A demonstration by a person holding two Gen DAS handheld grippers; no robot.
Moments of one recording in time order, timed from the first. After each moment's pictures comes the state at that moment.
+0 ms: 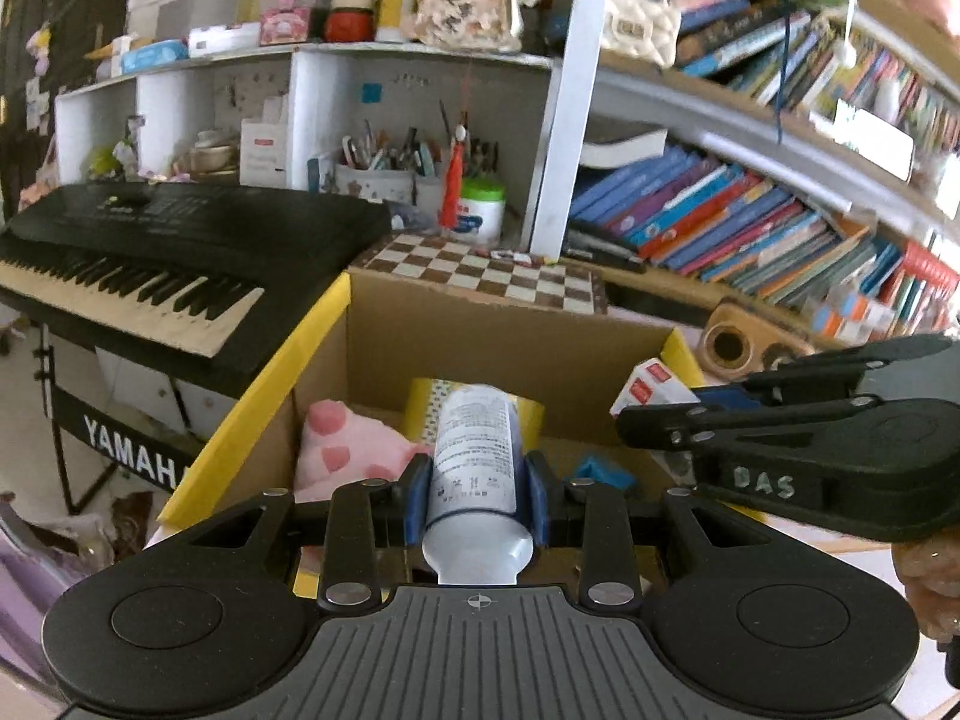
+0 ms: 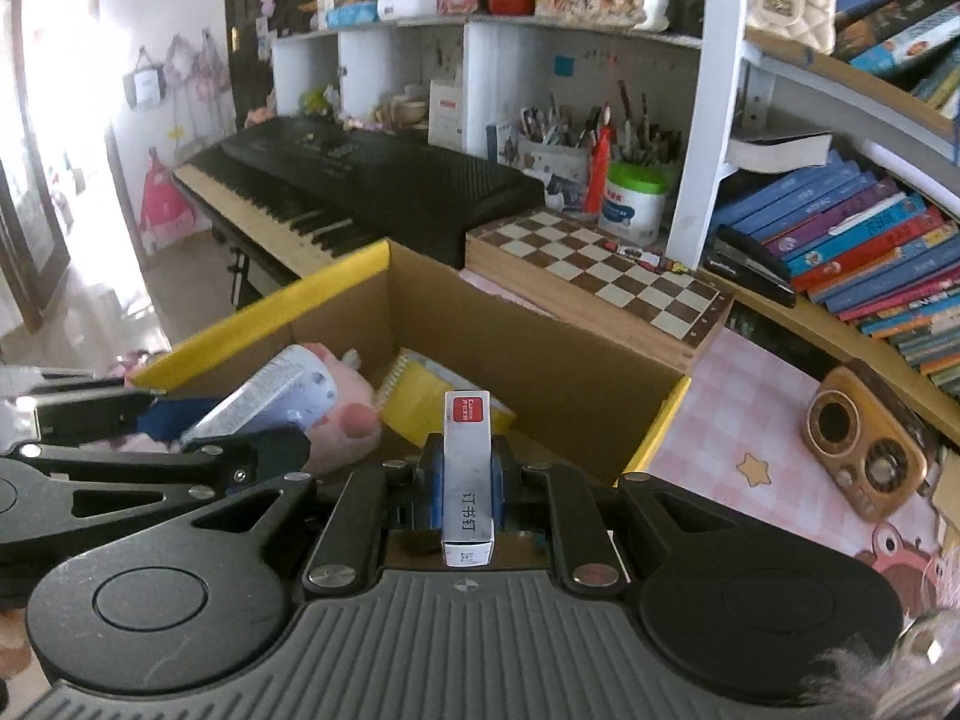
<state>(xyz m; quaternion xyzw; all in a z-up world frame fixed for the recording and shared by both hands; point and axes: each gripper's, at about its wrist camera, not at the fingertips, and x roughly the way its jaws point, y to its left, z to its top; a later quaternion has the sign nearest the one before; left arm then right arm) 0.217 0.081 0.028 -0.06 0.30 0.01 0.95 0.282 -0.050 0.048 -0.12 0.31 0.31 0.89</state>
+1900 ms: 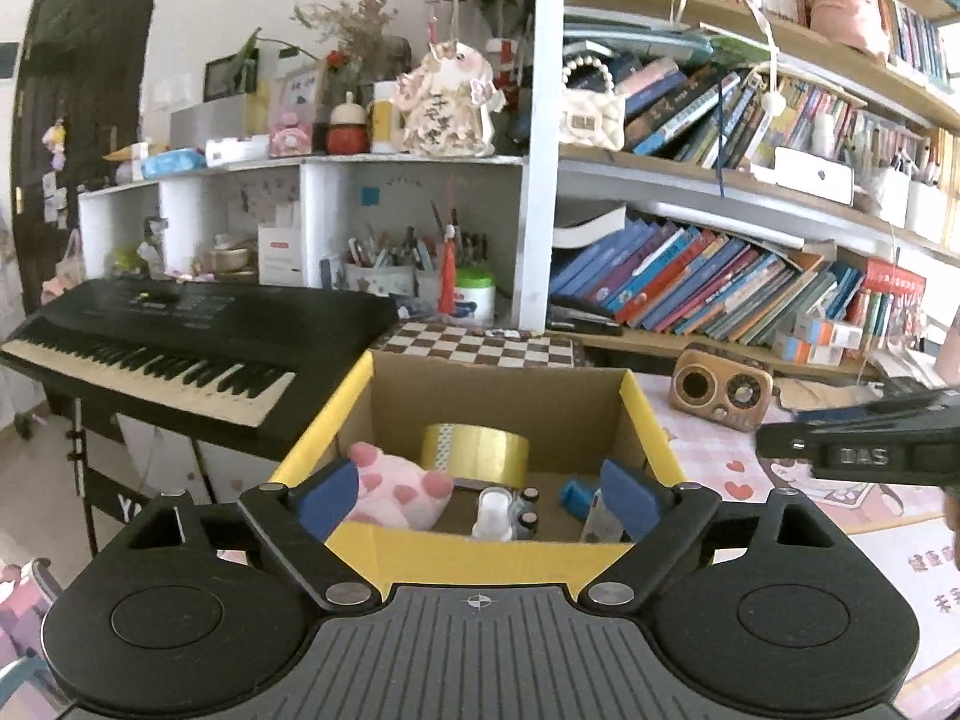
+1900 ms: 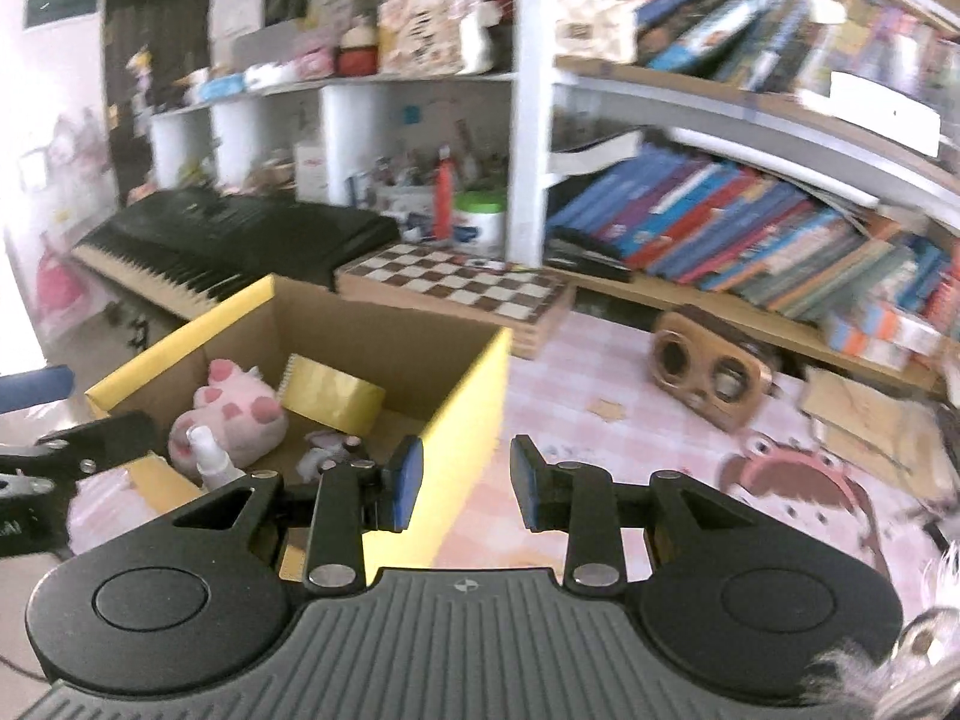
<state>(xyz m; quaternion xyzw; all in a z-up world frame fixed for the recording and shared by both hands) 0.123 0.067 0.056 -0.03 0.20 0.01 0.98 0.200 -0.128 0.063 -0.05 0.27 0.17 0.95</state>
